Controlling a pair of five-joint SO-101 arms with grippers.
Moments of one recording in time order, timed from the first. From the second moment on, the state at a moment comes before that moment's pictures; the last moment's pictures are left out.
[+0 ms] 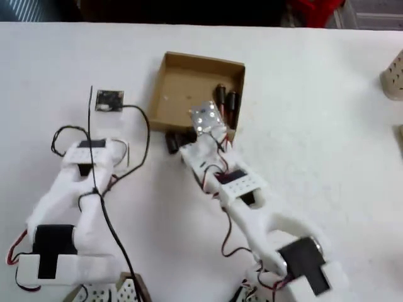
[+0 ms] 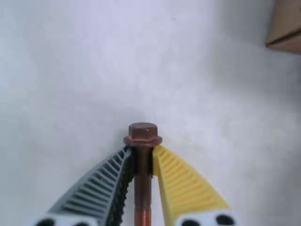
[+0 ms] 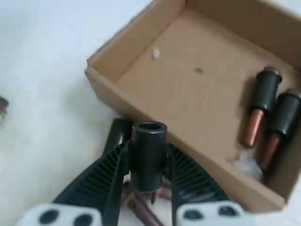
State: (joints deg) left arm -7.3 -4.5 45.8 35.3 27.6; right arm -28.9 -7.3 55.6 -6.3 3.4
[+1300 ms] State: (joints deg) left arm -7.3 -4.5 45.8 35.3 27.6; right arm -31.6 16.3 92.6 -97.7 3.5
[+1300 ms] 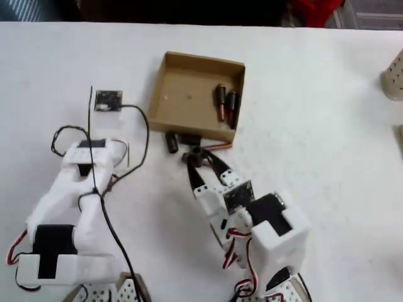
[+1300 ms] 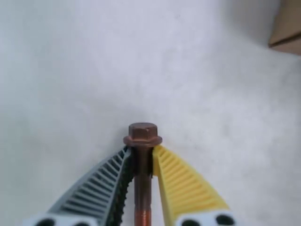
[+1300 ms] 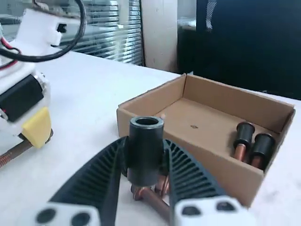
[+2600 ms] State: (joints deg) left arm 13.3 -59.0 82.4 -5.6 27.6; right arm -33.1 15.9 93.7 -96.8 3.5
